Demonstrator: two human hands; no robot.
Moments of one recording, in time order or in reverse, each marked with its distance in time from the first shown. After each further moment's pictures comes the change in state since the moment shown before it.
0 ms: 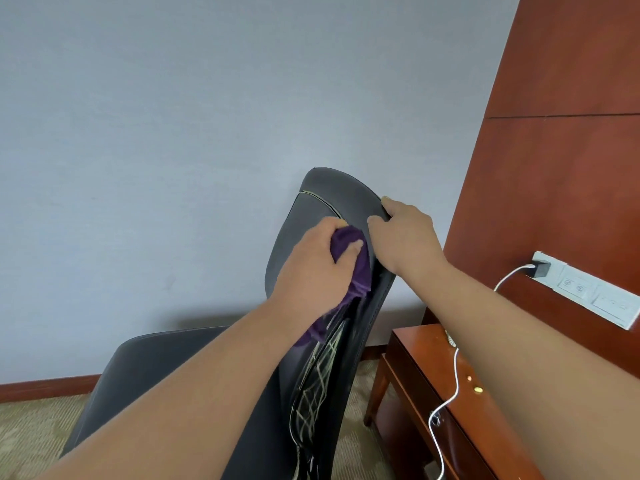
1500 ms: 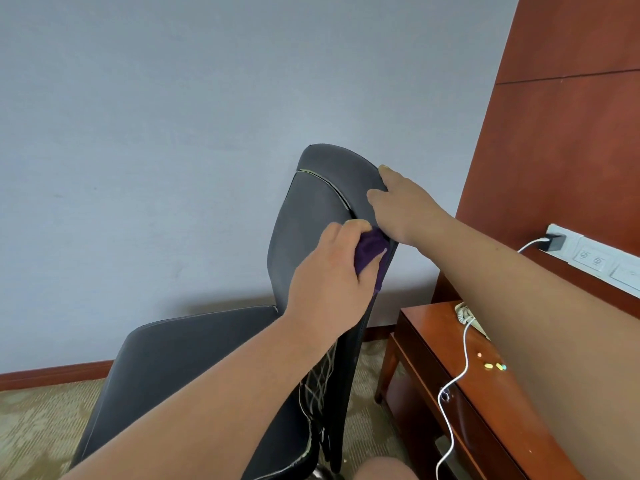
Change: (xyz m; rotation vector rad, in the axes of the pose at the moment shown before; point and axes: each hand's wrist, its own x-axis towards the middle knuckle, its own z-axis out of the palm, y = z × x) left_hand -0.038 0.002 0.030 0.220 0.073 0.159; right_hand 0.016 0.009 -0.004 -0.016 -0.233 0.024
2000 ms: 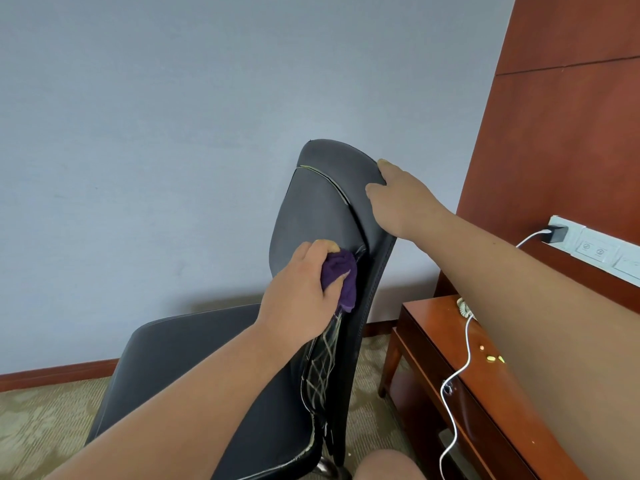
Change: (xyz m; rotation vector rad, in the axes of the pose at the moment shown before) left_hand -0.021 -0.045 -0.007 0.014 -0.122 -0.077; right_hand -0.005 -0.001 0.001 0.037 -0.022 0.022
